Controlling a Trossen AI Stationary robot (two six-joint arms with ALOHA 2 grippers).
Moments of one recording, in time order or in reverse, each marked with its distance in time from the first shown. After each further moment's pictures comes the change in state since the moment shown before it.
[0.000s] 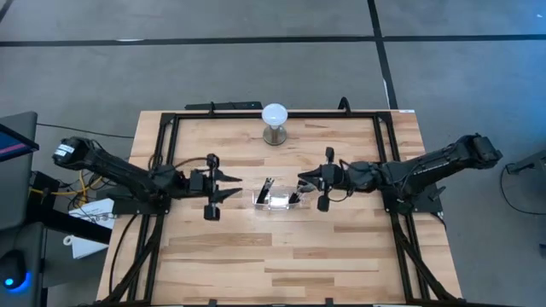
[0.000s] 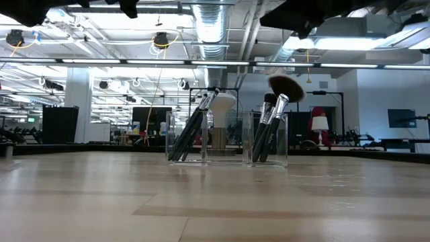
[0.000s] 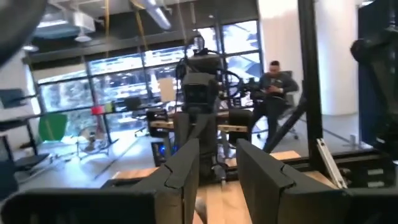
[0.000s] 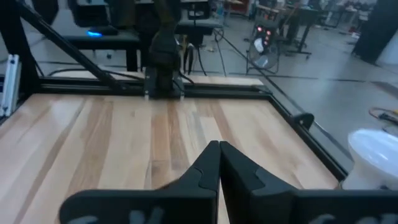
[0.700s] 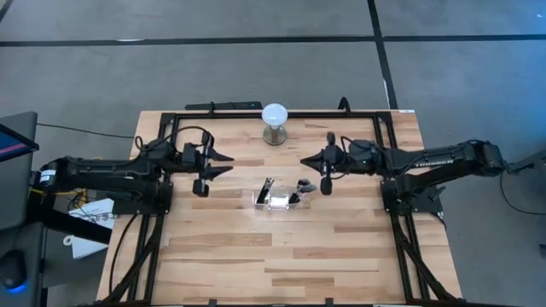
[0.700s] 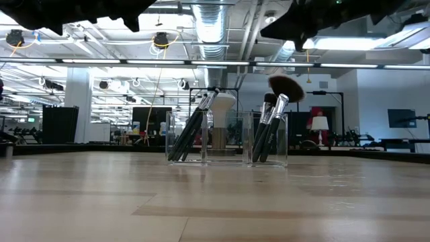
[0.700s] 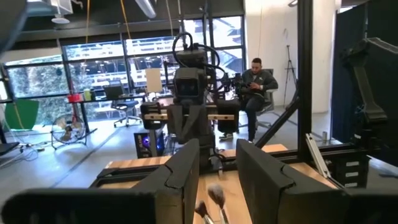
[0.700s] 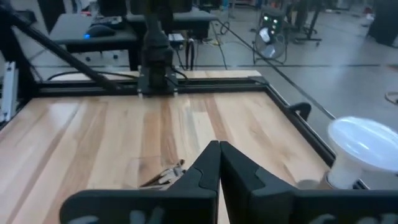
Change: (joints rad) left arm 0.442 -0.232 0.000 -0.286 0.516 -0.152; right arm -0.233 -0.066 0.000 -0.071 -0.269 0.014
